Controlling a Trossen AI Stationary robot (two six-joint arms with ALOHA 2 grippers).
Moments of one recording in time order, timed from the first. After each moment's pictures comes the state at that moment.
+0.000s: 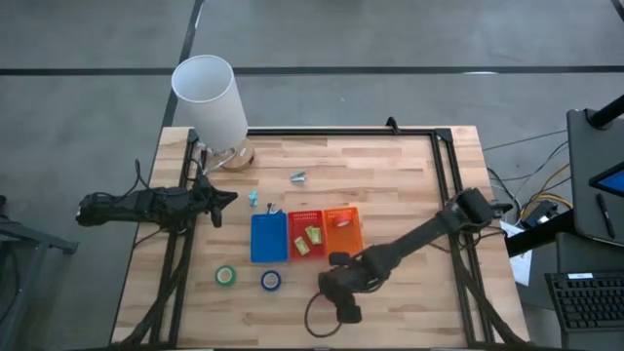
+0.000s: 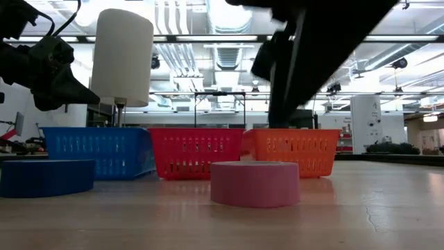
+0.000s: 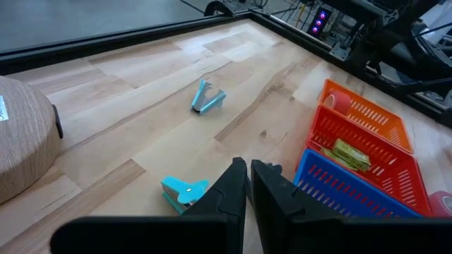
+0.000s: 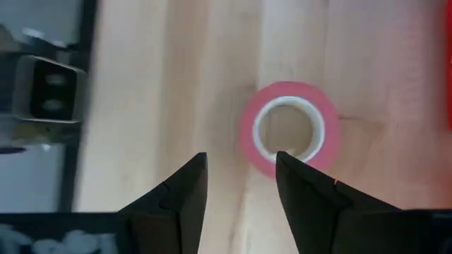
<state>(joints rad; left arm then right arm) -0.05 0.05 0.18 -0.57 -0.44 -0.52 0.46 2.00 1.47 -0.57 -0.04 0.43</state>
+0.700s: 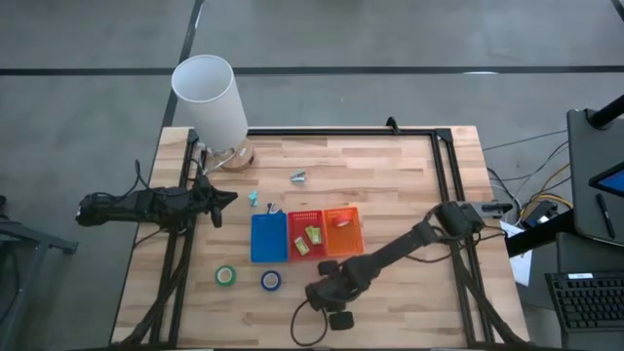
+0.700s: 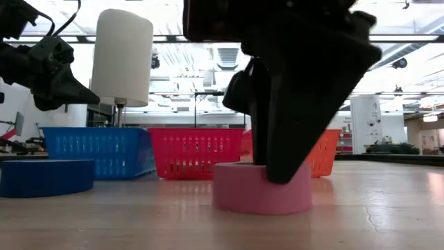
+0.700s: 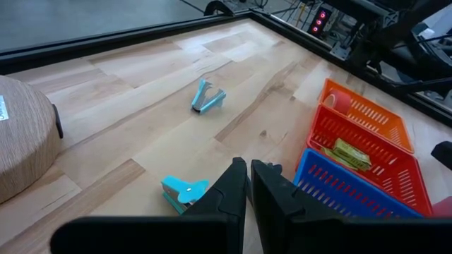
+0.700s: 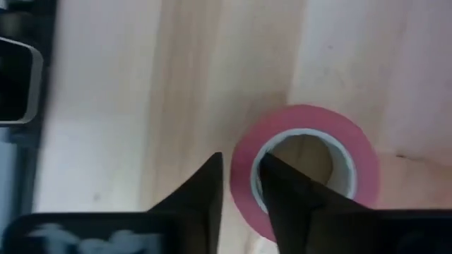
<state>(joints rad) -0.05 0.05 0.18 -0.57 -0.44 -0.52 0.45 2.20 1.66 -0.65 -0.12 0.34</state>
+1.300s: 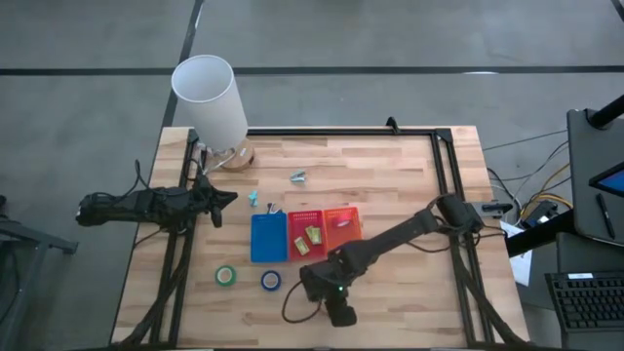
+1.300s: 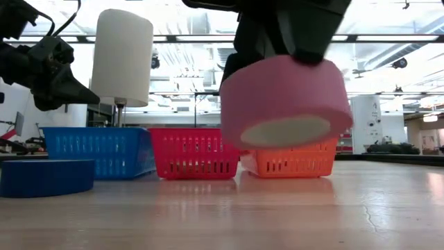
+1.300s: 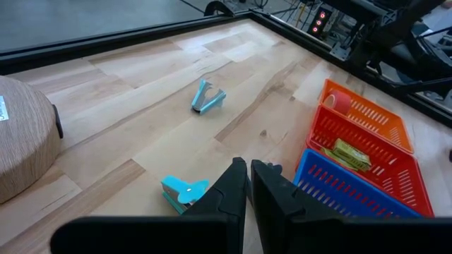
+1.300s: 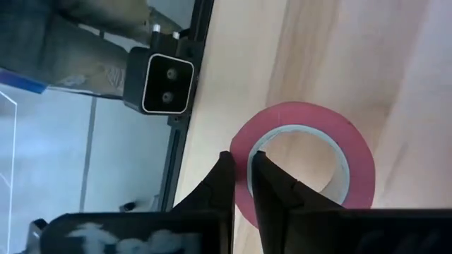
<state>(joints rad) -0.05 0.05 0.18 -0.57 -0.44 -0.52 0.38 2.15 1.66 -0.63 -0.53 0.36</state>
